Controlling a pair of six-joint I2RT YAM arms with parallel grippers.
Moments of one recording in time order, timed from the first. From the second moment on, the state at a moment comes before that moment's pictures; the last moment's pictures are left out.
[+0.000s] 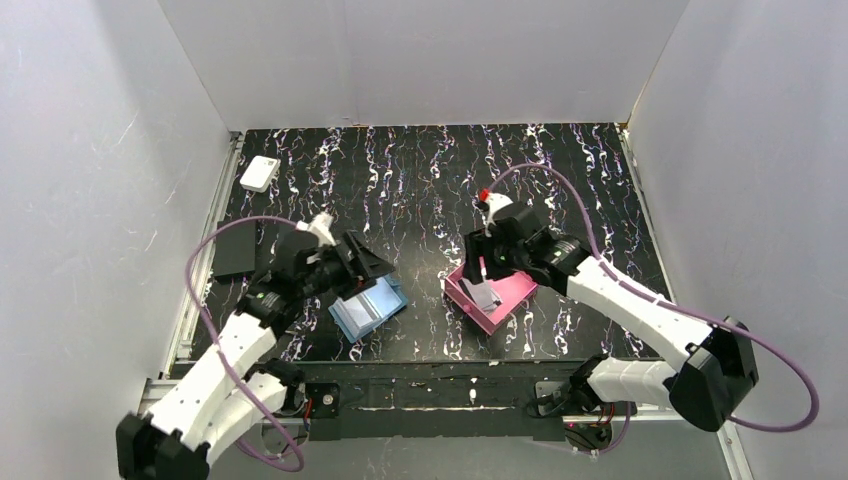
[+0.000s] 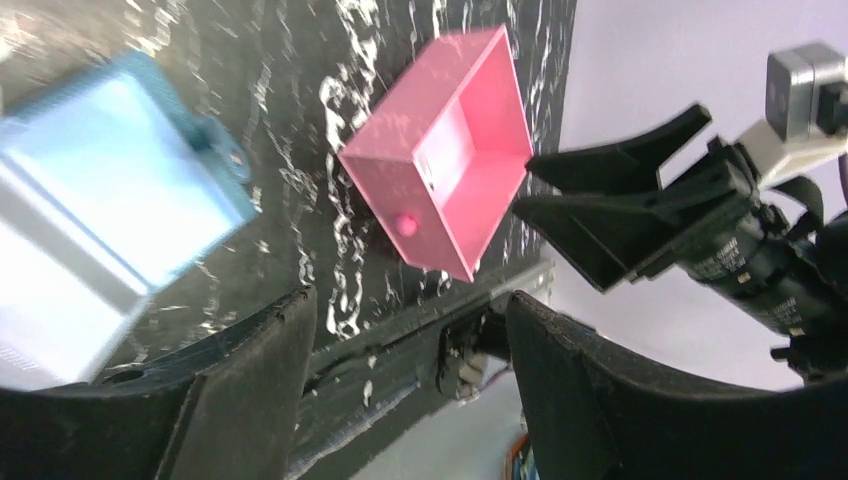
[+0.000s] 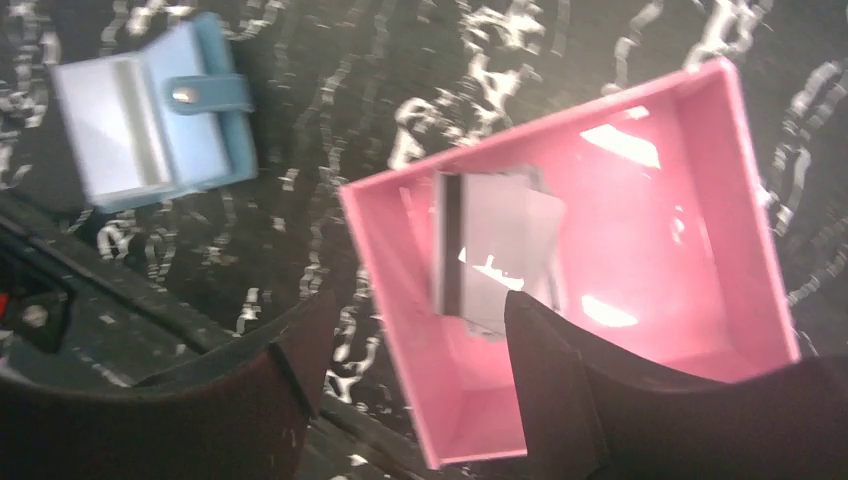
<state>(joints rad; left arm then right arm) -0.40 0.75 0.63 -0.43 0.33 -0.99 0.78 1.22 0.98 -0.54 -0.04 0.38</state>
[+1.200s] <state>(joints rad) -0.69 1.78 1.36 -0.75 0.46 -1.08 0.38 1.44 0.82 -0.44 -0.60 0.14</state>
